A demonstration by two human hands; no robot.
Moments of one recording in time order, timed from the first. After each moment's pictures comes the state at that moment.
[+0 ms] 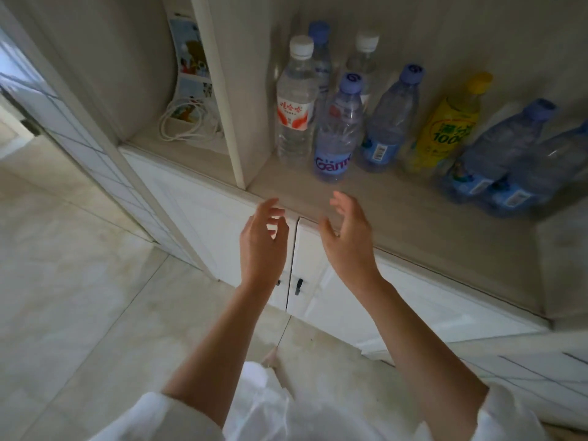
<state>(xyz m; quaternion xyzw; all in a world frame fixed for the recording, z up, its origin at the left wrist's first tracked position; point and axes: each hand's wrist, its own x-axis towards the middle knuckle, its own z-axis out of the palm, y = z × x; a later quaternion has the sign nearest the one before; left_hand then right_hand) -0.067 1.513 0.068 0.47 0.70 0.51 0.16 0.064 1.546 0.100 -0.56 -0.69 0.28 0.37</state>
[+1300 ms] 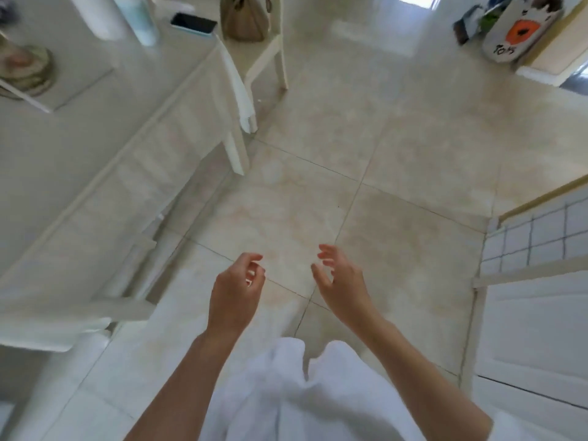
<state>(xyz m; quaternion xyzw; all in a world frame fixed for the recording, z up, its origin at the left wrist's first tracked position) 0.005 0.717 0.006 -0.23 0.89 0.40 -0.03 -0.059 0.892 0.014 0.06 -0.89 0.42 -0.16</state>
